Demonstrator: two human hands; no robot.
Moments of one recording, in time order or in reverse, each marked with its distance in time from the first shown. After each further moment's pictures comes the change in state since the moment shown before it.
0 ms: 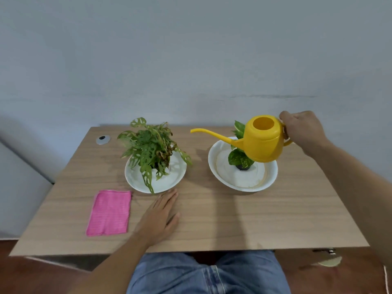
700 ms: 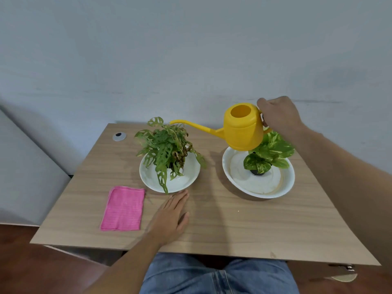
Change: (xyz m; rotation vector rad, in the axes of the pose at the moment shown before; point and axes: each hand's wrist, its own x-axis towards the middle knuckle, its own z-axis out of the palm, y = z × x) left_hand -0.001 0.005 -0.002 0.028 0.000 -0.090; right_hand 0.005 -0.088 0.073 -0.027 -0.118 -0.167
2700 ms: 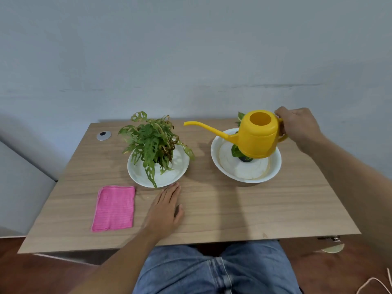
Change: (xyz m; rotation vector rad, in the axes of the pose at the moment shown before) left_hand 0.003 0.007 0.003 0.087 0.035 0.006; right_hand -0.039 0.085 -0.044 0.137 0.077 0.221
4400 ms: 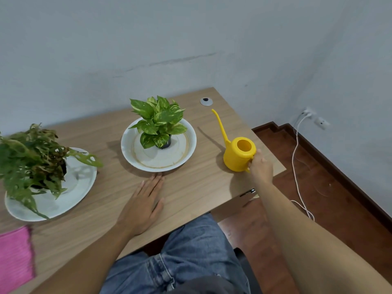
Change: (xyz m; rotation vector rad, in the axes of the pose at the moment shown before) left_hand 0.086 0.135 0.057 -0.027 -0.235 0.430; right_hand -0.076 0.285 -0.078 0.044 0.492 0.537
